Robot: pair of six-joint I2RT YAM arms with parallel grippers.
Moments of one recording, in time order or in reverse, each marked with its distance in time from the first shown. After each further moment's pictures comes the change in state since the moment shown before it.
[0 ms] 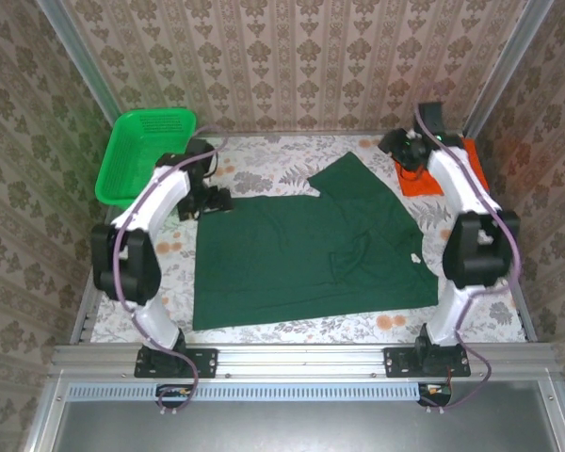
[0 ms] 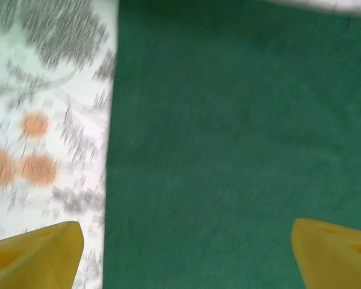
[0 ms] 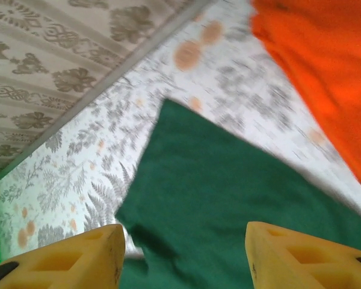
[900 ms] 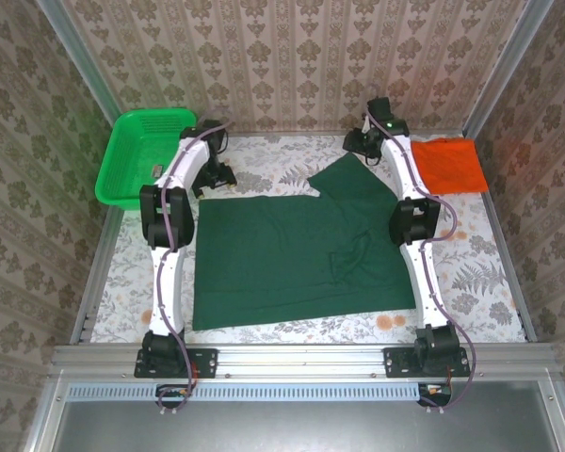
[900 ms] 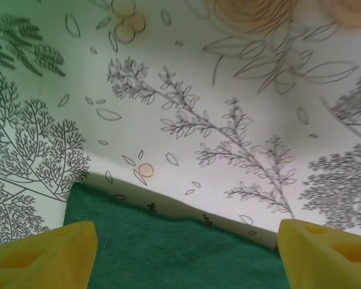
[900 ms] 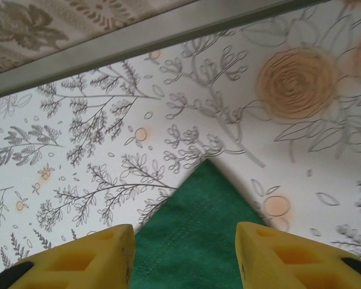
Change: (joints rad) left arm 0.066 0.634 0.697 -0.172 -0.042 -0.137; right arm 0.089 0.933 1.220 -0.402 -0.038 -0.242
